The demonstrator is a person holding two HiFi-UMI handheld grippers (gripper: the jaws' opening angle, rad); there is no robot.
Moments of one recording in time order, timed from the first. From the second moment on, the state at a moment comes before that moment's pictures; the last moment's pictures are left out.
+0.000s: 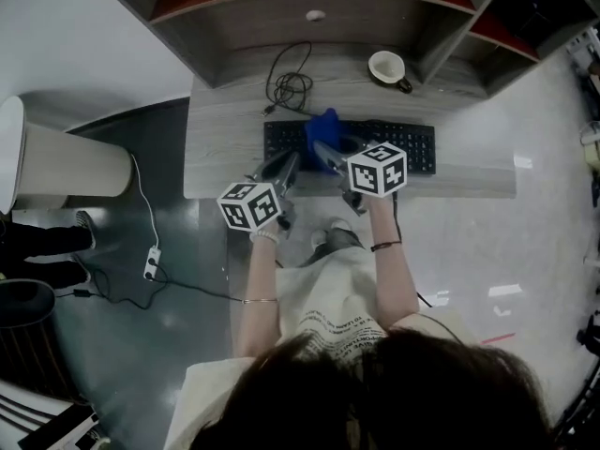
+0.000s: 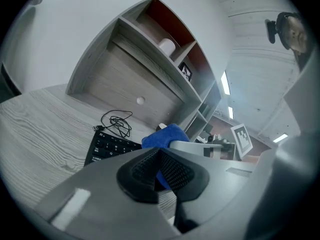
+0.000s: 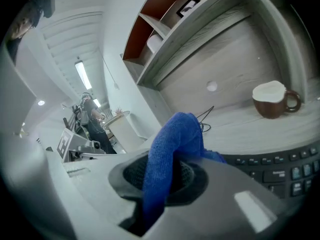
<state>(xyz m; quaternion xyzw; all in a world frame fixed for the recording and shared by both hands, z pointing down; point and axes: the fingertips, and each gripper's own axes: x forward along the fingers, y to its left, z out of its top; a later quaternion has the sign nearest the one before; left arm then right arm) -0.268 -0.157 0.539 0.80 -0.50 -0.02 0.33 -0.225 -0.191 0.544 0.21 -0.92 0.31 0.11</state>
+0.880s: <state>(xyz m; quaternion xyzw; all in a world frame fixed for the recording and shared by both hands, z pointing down) -0.324 -0.148 0.535 0.73 -0.60 -0.05 0.32 -0.292 -0.188 0.541 0.10 -0.93 0.32 0.14</state>
